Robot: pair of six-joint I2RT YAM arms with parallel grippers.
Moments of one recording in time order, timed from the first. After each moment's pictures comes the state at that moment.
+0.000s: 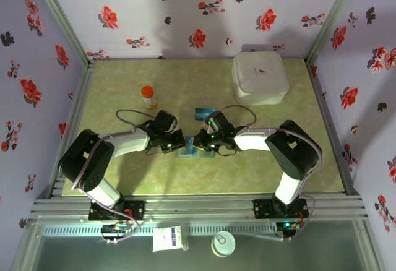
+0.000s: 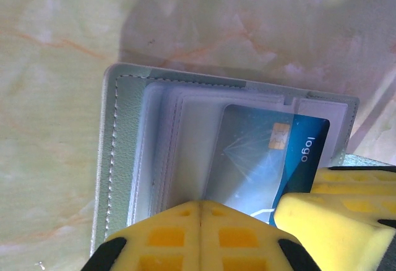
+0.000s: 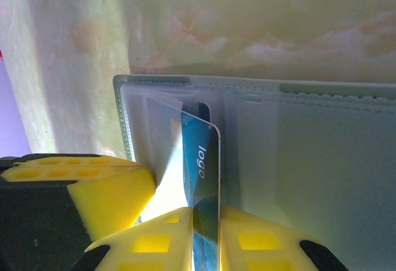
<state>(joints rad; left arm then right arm) -0.65 1.60 0.75 -0.18 0.31 -0.88 0.75 1.75 0.80 0.08 -0.44 1.01</state>
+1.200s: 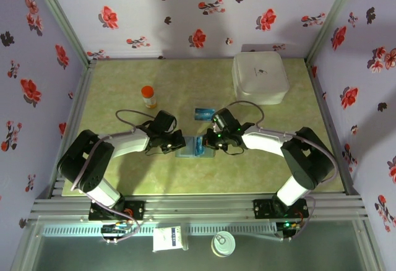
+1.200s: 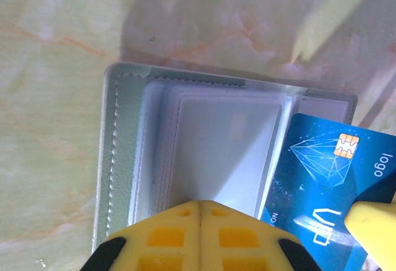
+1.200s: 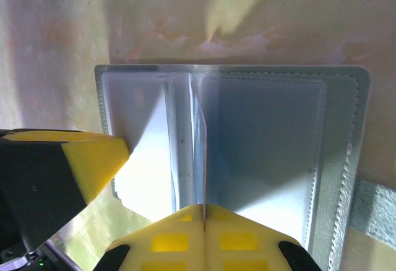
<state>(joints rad) -0.65 1.59 0.74 -0.17 0.31 -0.88 0.71 1.61 0.83 -0.20 -0.36 0.86</state>
